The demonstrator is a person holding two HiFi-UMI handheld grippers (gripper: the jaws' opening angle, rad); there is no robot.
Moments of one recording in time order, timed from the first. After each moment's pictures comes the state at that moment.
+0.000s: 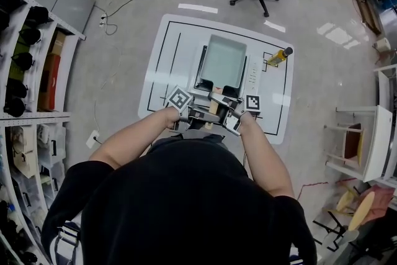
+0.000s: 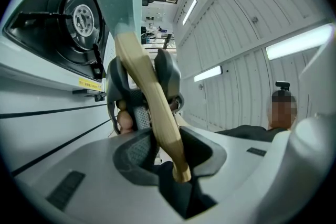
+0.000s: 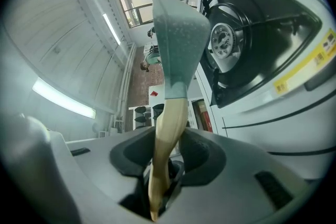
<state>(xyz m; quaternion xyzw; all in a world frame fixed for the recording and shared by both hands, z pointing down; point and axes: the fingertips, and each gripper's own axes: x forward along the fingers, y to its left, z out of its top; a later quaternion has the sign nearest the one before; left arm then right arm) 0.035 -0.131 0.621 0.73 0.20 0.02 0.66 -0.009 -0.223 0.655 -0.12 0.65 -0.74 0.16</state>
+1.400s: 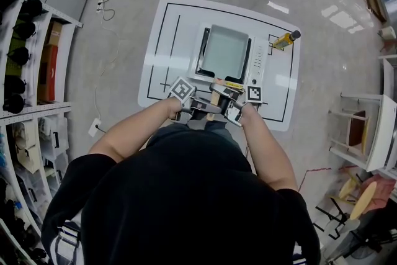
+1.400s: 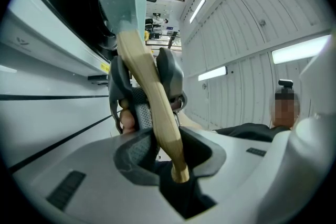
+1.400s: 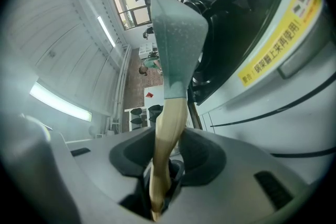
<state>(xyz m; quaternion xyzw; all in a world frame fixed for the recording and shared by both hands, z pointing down) 0.033 -0.120 0.664 0.71 0.20 0.04 0.67 -0.011 -0.211 0.702 -0.13 0.63 -0.75 0.15</state>
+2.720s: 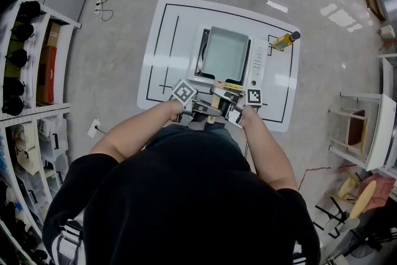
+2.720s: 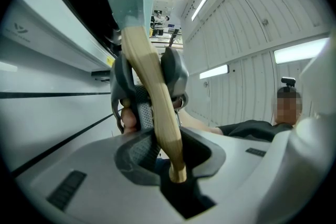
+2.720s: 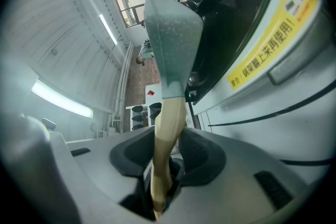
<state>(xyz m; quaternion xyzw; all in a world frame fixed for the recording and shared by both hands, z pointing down) 0.039 -0.114 0.681 0.71 0.21 0.06 0.67 -0.007 -0.205 0.711 -0.12 0.64 -0.74 0.15</state>
